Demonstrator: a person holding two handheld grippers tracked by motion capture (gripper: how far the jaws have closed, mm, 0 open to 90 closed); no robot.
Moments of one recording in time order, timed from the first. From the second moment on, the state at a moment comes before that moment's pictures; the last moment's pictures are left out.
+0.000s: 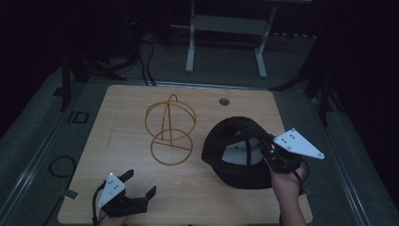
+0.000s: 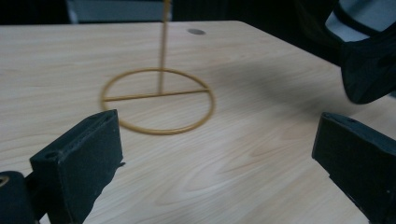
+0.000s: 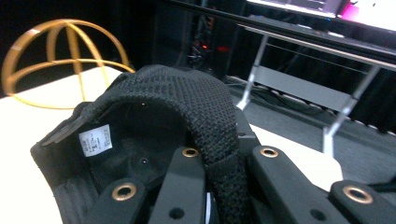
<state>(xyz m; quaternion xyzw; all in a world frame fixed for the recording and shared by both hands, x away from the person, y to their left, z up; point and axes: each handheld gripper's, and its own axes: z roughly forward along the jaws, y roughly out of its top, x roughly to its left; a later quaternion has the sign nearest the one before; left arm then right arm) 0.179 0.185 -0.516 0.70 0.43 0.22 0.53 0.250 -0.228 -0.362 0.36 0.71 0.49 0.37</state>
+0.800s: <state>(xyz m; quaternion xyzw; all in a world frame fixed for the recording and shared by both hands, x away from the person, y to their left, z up) 0.204 0.100 -0.474 0.75 0.32 0.18 0.56 0.223 -0.197 -0.364 0.28 0.75 0.51 0.32</state>
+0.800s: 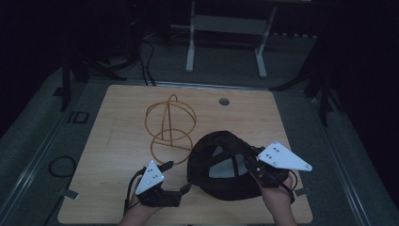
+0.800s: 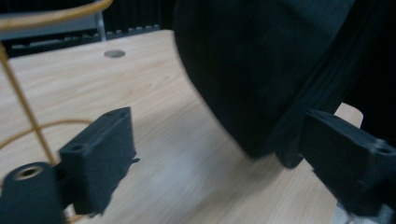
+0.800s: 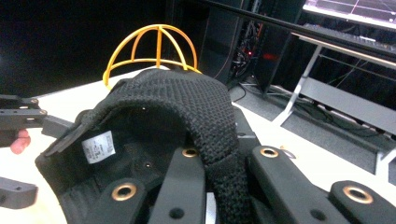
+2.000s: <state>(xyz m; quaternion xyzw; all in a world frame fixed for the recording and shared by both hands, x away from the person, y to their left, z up) 0.205 0.096 -0.454 0.69 0.35 0.23 0.59 0.209 -0.187 -0.373 0.23 0.77 0.53 0.26</state>
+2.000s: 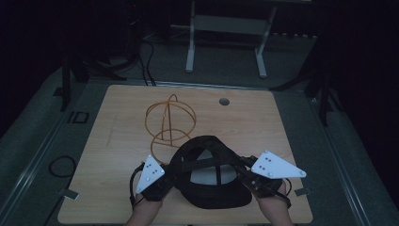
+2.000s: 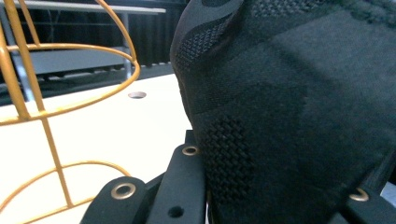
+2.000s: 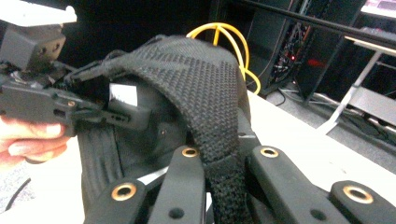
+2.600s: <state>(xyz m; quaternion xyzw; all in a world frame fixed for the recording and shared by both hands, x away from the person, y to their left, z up) 0.203 0.098 -0.432 0.68 0.32 0.22 0.63 0.200 -0.206 -0.390 0.24 0.77 0.55 0.23</state>
